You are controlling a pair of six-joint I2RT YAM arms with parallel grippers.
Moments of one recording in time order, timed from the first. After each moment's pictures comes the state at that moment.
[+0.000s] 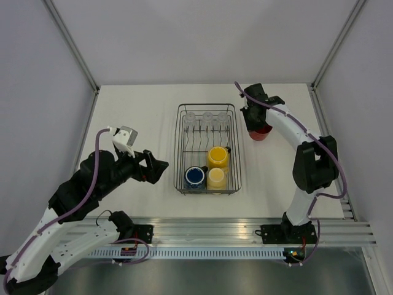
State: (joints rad) left arm -0.78 0.62 1.05 -0.76 -0.13 -0.38; right arm 0.33 1.79 1.51 -0.77 0.14 0.05
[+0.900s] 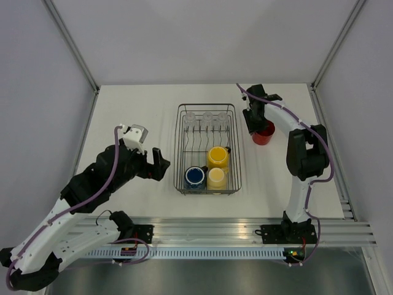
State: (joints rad) left arm -0.78 0.68 1.03 -0.79 -0.21 -0.34; right arm 0.24 2.01 1.61 -0.80 0.10 -0.01
